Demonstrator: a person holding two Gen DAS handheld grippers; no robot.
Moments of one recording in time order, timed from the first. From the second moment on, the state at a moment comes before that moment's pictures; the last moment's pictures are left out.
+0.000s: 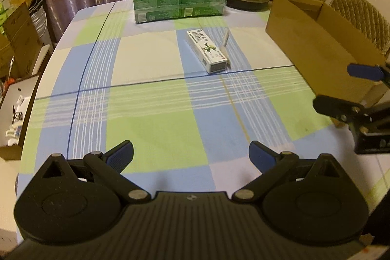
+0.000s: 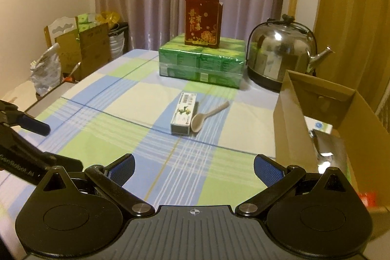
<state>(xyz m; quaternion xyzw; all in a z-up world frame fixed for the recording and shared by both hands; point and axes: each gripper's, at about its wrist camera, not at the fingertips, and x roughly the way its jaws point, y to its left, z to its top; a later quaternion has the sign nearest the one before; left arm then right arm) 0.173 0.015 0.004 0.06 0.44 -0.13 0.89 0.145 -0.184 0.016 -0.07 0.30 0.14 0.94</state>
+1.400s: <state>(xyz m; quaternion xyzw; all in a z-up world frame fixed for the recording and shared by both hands) 0.324 0.013 -0.064 0.03 0.43 -0.13 0.89 0.318 -0.142 -0.090 -0.14 0.32 0.15 0.92</state>
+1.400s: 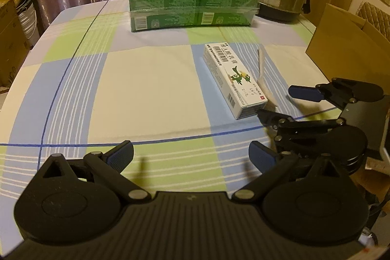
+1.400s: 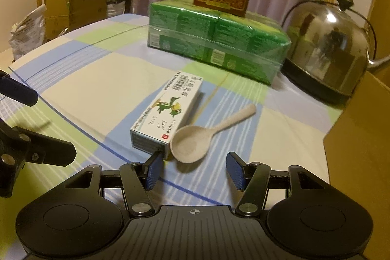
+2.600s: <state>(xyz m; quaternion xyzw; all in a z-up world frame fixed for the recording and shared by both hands) 0.348 0.001 -0.061 0.02 0.42 -0.14 0.90 0.315 -0.182 -0.079 -0.01 0.35 0.07 0.94</state>
